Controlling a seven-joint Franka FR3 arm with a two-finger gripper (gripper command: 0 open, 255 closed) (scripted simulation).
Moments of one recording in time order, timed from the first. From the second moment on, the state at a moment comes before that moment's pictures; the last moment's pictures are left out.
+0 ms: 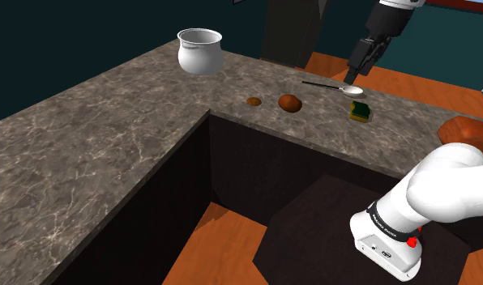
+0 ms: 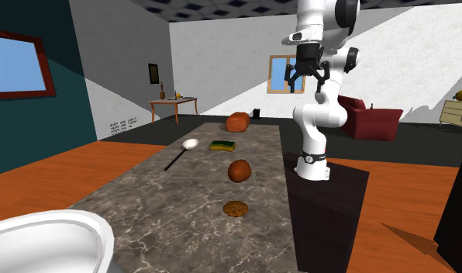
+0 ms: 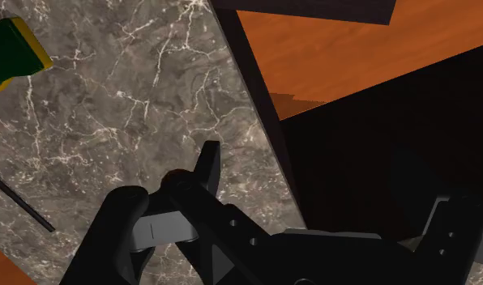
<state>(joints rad) 0.00 -0.81 0.03 -2.30 0.06 1.49 -0.04</state>
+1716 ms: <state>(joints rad) -0.01 -0.30 -0.52 -2.21 -0.06 1.93 -0.79</state>
